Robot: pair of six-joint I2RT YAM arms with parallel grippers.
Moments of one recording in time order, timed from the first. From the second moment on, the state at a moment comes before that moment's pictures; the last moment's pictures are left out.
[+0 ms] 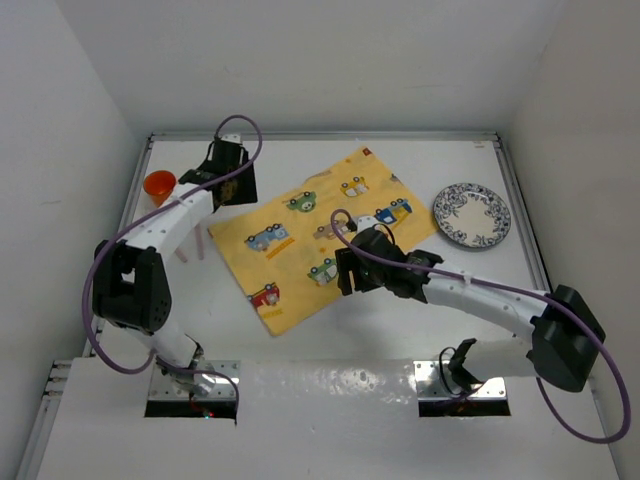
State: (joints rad) left arm -0.23 1.62 1.29 -0.51 -0.22 -0.27; right arm 0.86 1.30 0.78 -0.35 0.14 0.50
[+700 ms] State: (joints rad) left arm -0.46 1.37 0.80 -0.42 -0.06 -0.56; right arm 0.34 1.66 0.94 -0.34 0.09 0.19
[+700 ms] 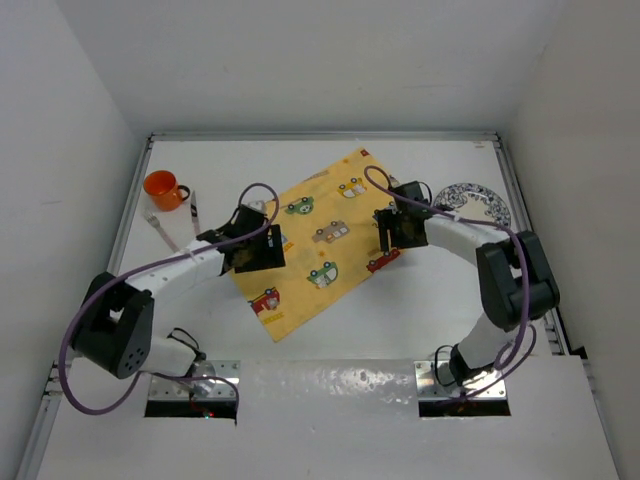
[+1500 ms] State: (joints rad) left arm -0.31 1.50 0.72 -0.27 0.07 -0.63; right arm 0.30 1.82 1.00 -0.28 0.00 0.18
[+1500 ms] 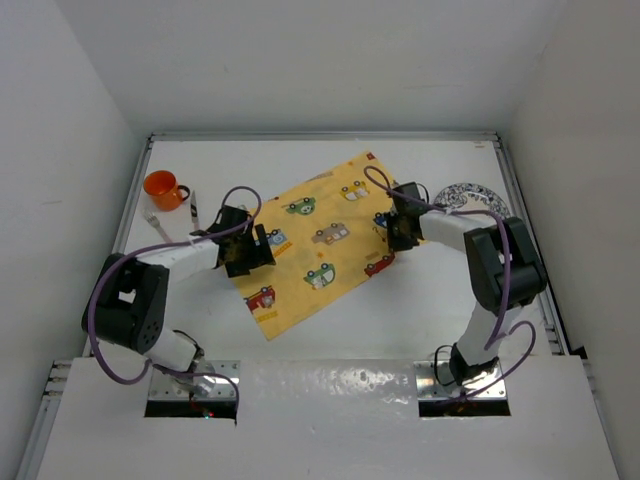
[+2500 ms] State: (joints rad) left arm -0.24 1.54 0.93 -0.46 -0.07 -0.47; right arm 0.61 1.38 0.88 -0.68 0.24 0.45
